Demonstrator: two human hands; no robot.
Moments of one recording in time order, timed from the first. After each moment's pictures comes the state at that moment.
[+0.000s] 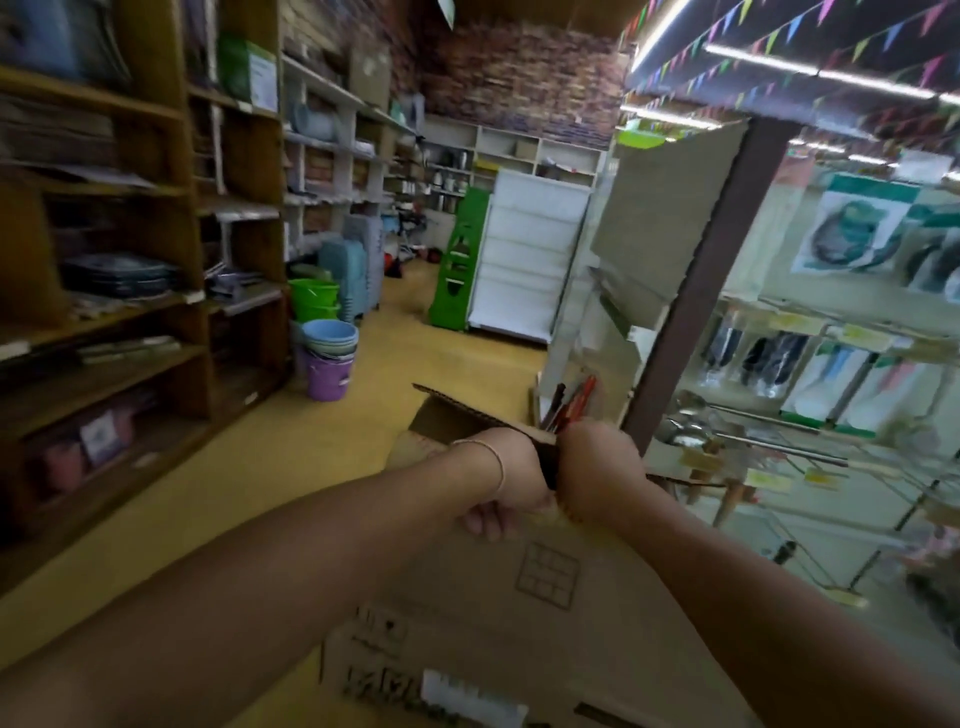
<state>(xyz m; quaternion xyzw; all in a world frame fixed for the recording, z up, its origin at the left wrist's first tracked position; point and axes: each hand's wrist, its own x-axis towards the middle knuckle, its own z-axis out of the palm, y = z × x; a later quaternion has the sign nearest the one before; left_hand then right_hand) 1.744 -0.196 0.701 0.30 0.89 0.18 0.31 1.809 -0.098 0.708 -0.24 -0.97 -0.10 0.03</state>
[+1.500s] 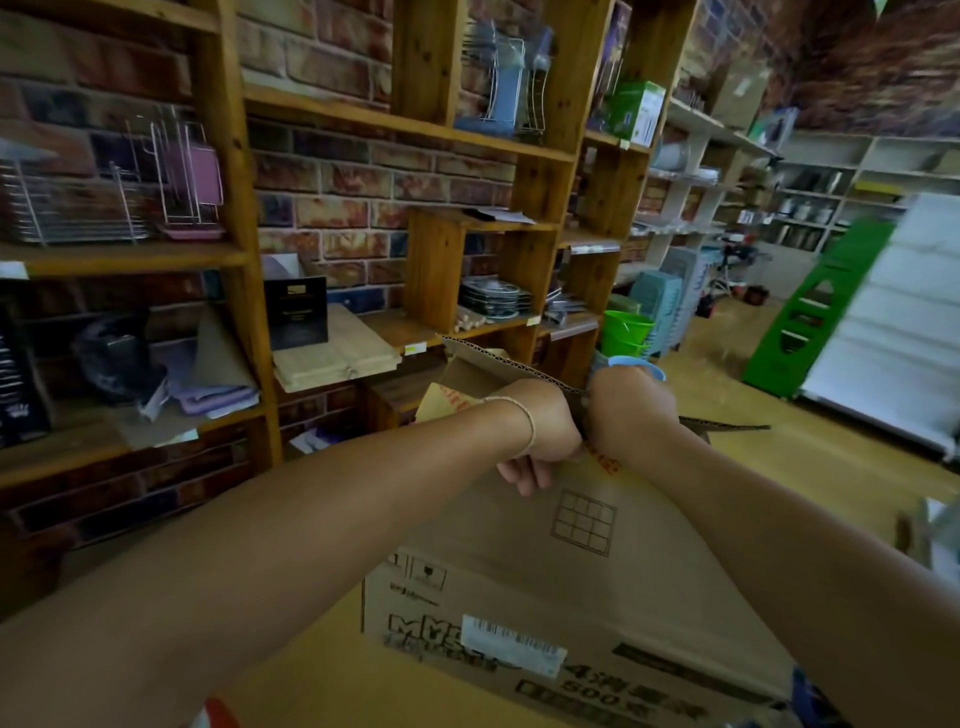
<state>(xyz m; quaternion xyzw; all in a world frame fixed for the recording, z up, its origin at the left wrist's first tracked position) 1.410 -0.514 0.700 -0.06 0.92 0.27 0.28 1.413 -0.412 0.711 0.05 -0.99 -0.09 0.11</state>
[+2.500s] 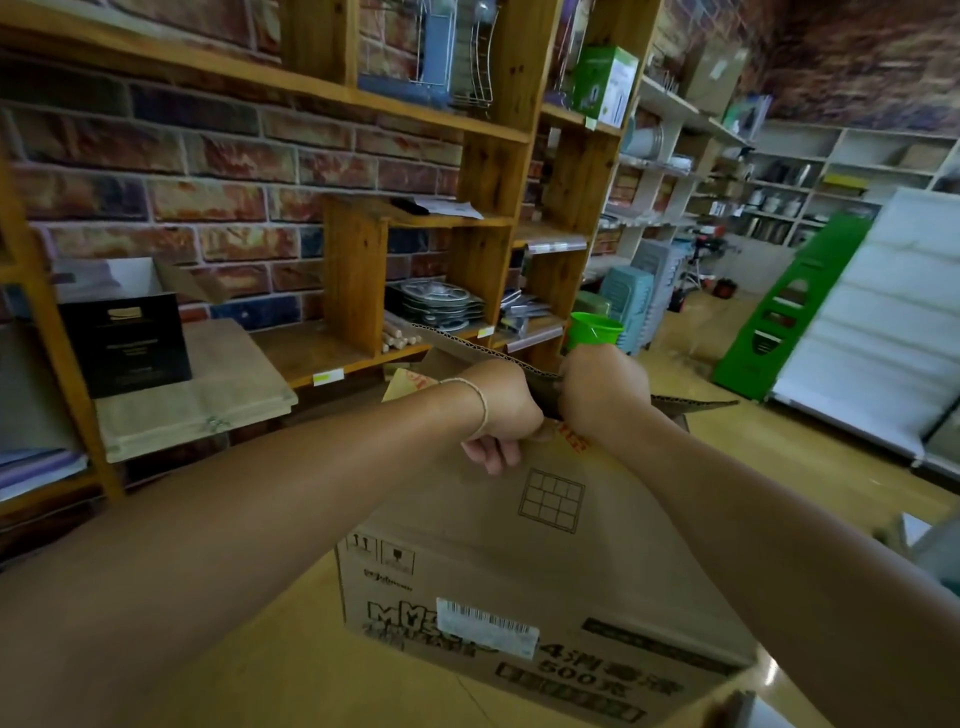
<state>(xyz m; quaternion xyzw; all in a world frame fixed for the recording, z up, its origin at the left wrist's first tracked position) 1.112 -0.451 0.713 0.02 0.92 0.33 0.21 1.101 -0.328 0.720 0.04 -0.99 -0.09 0.14</state>
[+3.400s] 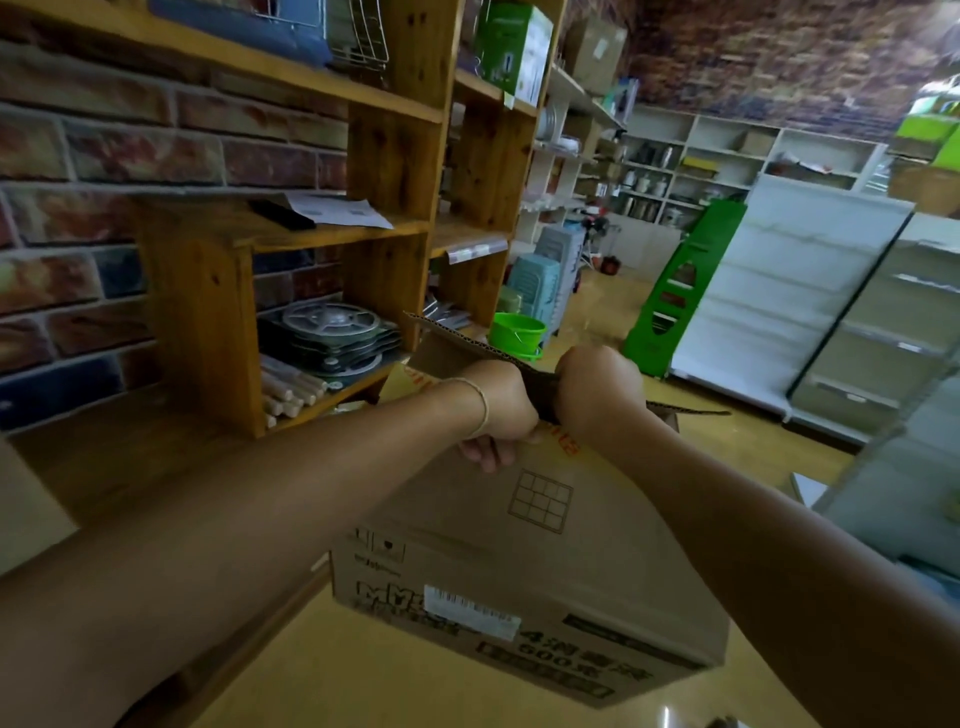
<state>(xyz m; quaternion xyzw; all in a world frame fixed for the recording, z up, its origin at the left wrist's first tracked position) 0.775 -0.460 0.714 0.15 0.91 0.30 0.23 0.796 -0.342 0.729 -0.10 -0.98 -0.08 0.13</state>
